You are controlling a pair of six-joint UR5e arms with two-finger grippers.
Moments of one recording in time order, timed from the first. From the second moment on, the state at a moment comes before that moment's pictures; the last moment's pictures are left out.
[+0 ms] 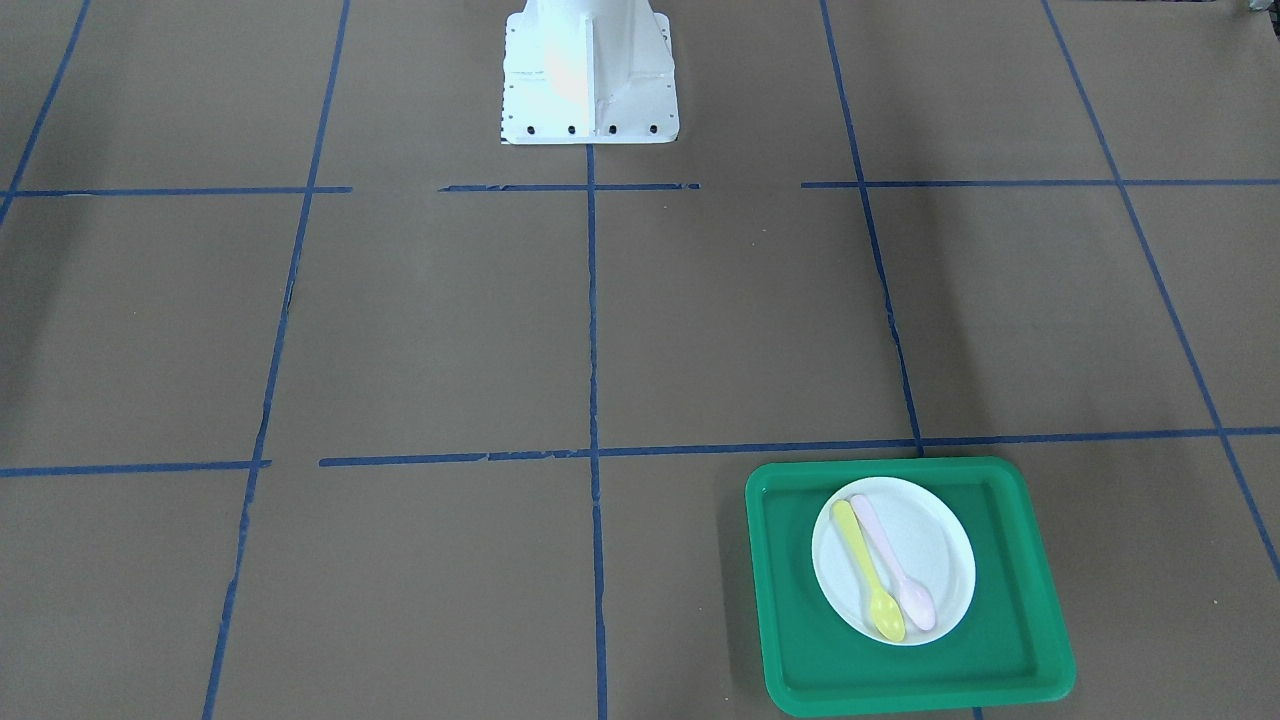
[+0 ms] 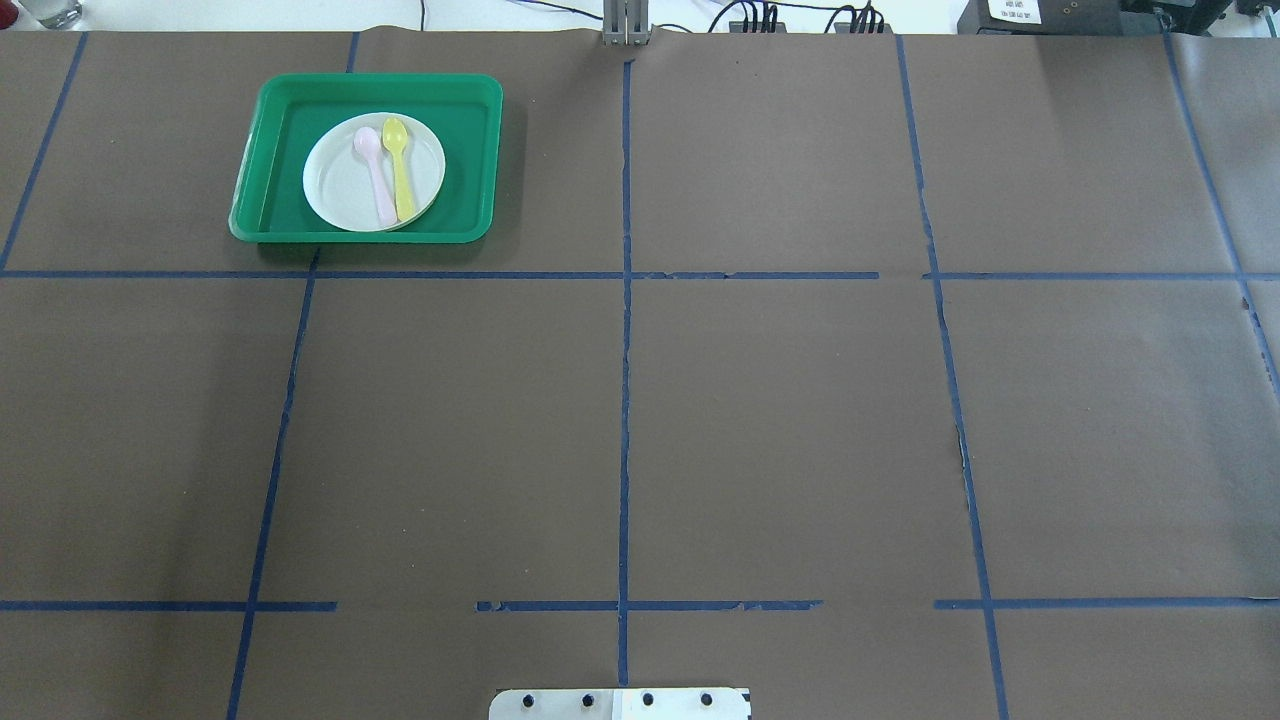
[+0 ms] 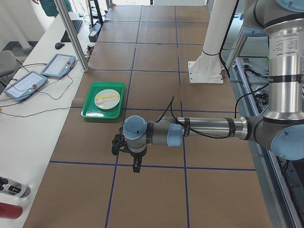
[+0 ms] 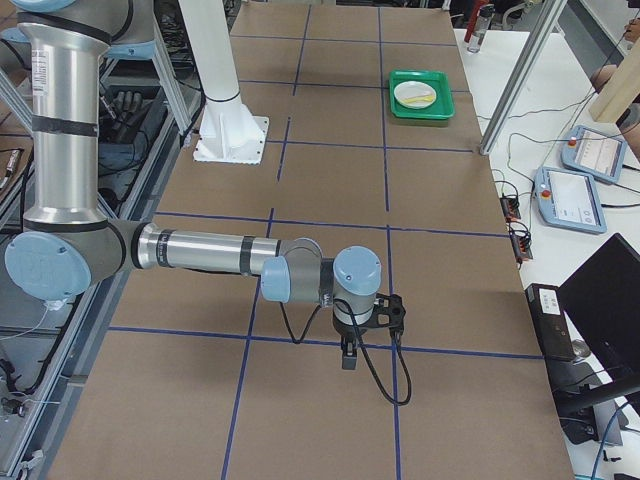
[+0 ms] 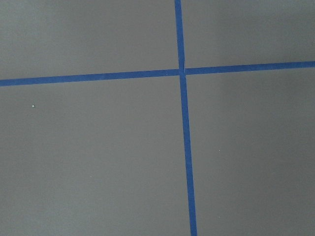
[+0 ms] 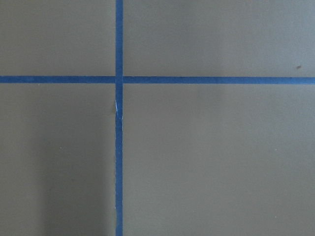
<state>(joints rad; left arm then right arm) -1.61 -1.46 -1.68 -1.61 -2.36 0.07 1.58 -1.65 1.61 -1.51 2.28 0.03</state>
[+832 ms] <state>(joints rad) -1.62 -1.46 -1.66 -1.54 -2.36 0.07 1.58 -1.65 1.61 -1.51 2.28 0.03</state>
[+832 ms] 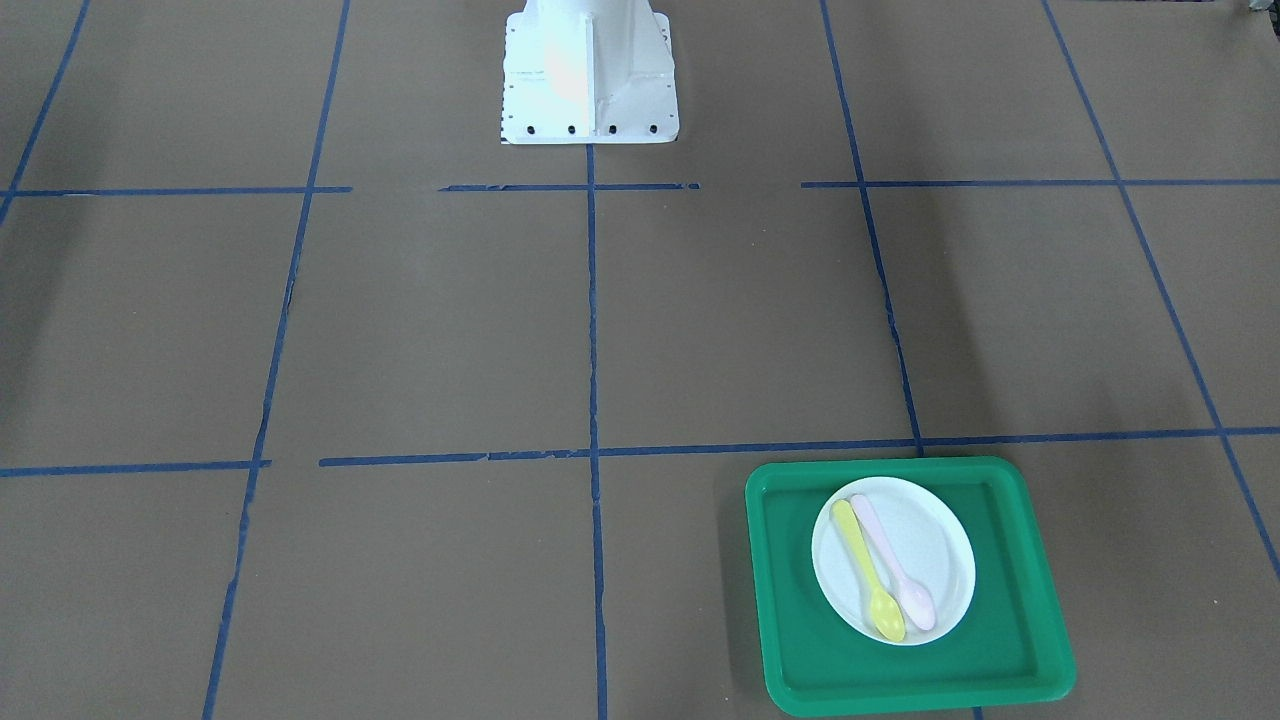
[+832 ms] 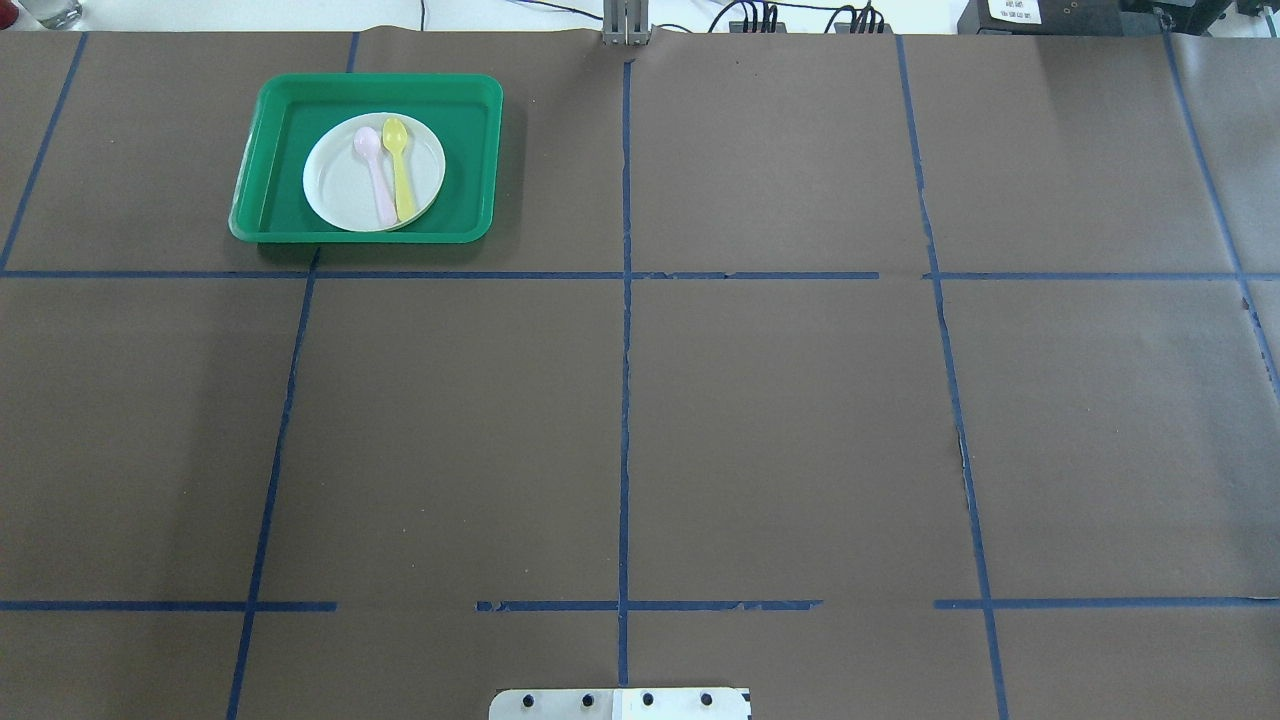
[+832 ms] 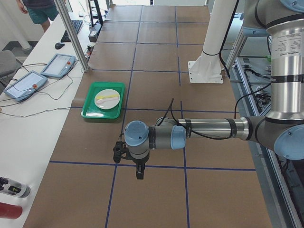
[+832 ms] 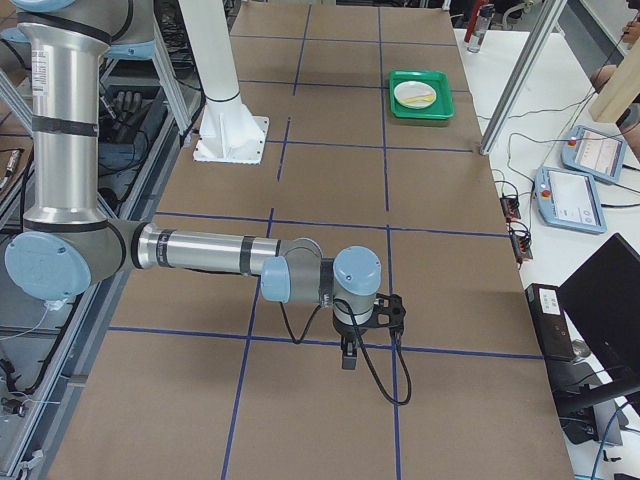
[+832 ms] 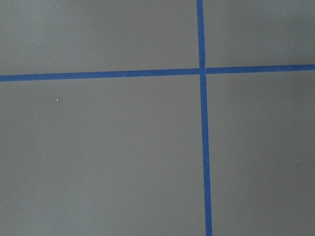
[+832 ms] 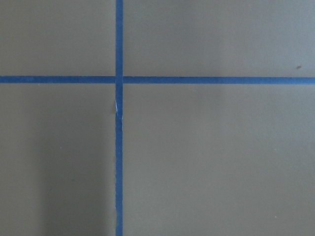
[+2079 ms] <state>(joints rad) -1.62 -1.47 -1.64 -1.54 -2.36 0.07 1.58 -1.65 1.61 -1.51 2.28 0.03</state>
